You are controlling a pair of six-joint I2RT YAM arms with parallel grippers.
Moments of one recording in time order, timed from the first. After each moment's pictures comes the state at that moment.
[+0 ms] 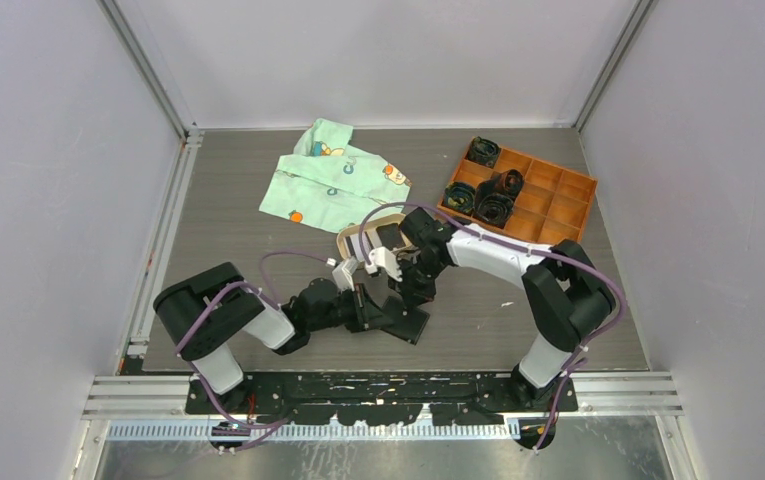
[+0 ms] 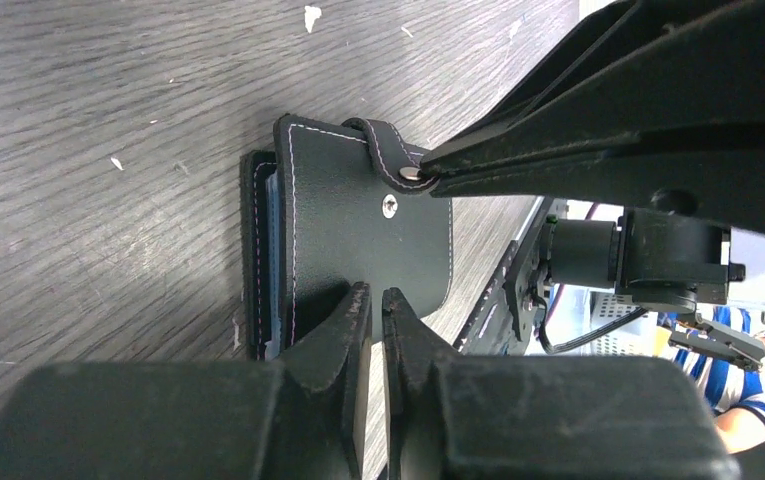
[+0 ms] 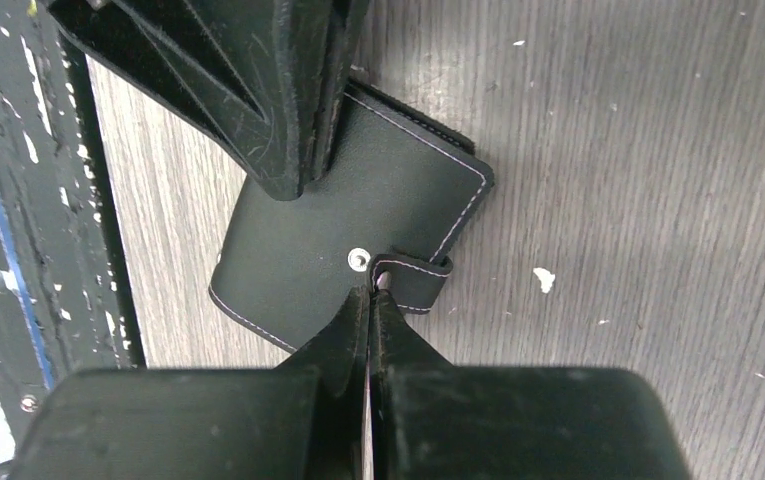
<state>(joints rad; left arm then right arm) -0.89 1.68 0.30 1.00 0.25 -1.03 0.67 1.67 1.05 -0.73 -0.56 -0.77</state>
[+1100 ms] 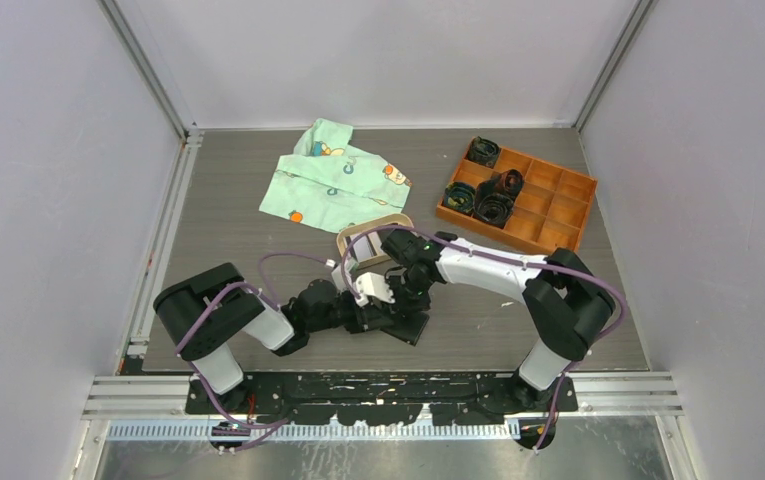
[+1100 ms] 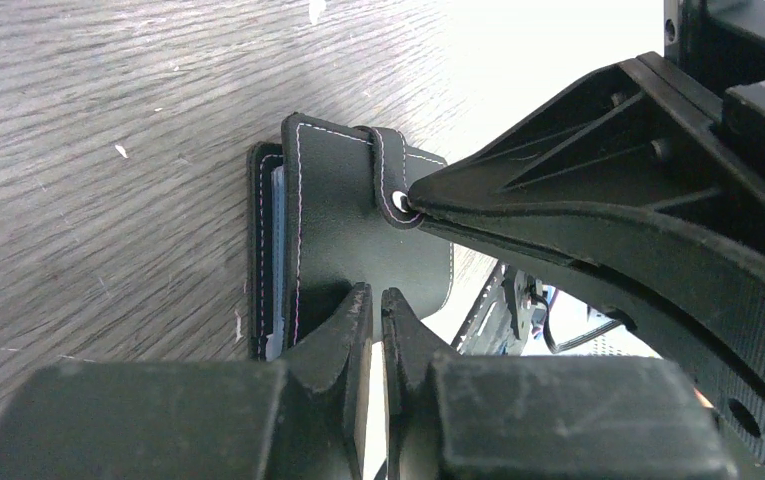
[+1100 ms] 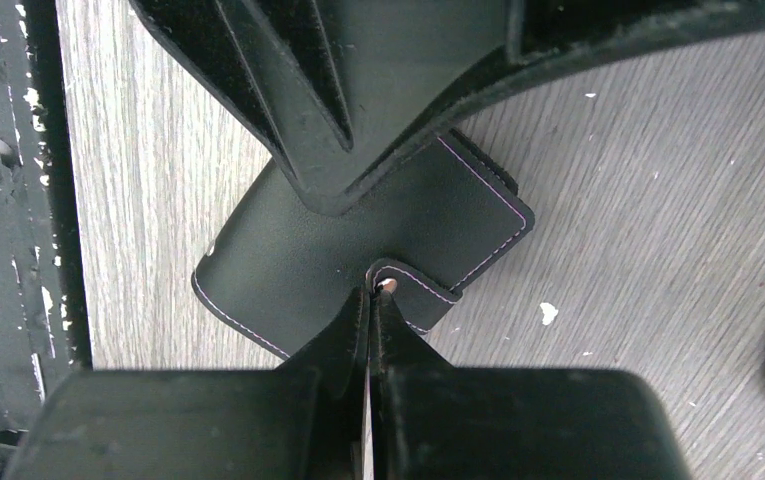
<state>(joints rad) -0.89 1.68 0.29 1.01 0.25 -1.05 0.83 1.64 1.03 -0.72 -0.39 -0.89</state>
